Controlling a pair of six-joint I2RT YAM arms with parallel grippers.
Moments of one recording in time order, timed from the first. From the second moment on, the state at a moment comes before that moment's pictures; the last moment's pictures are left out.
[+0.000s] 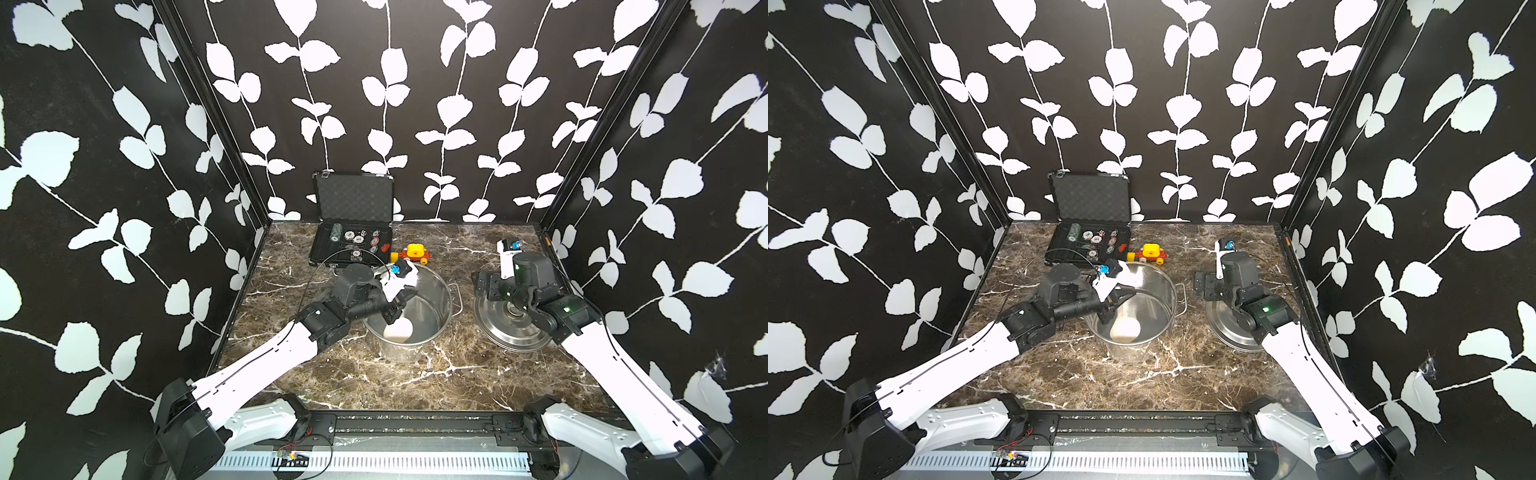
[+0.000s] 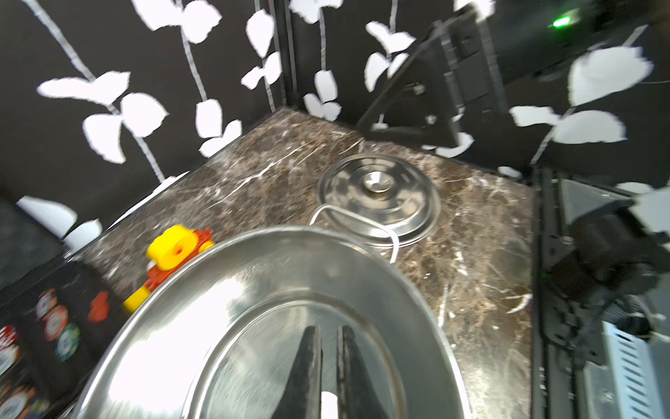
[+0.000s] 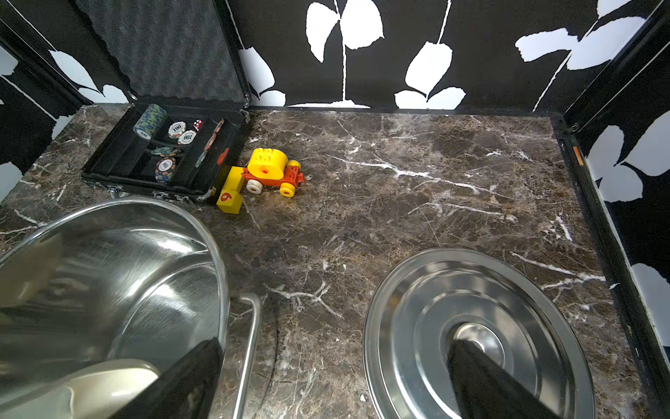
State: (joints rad) left arm -0.78 1.13 0.94 -0.18 0.26 0.12; right arm 0.43 1.04 1.04 -0.61 0.12 0.22
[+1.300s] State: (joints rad) left arm -0.81 1.75 1.44 -0.15 0.23 0.18; right arm 0.43 1.06 1.03 -0.61 0.17 0.17
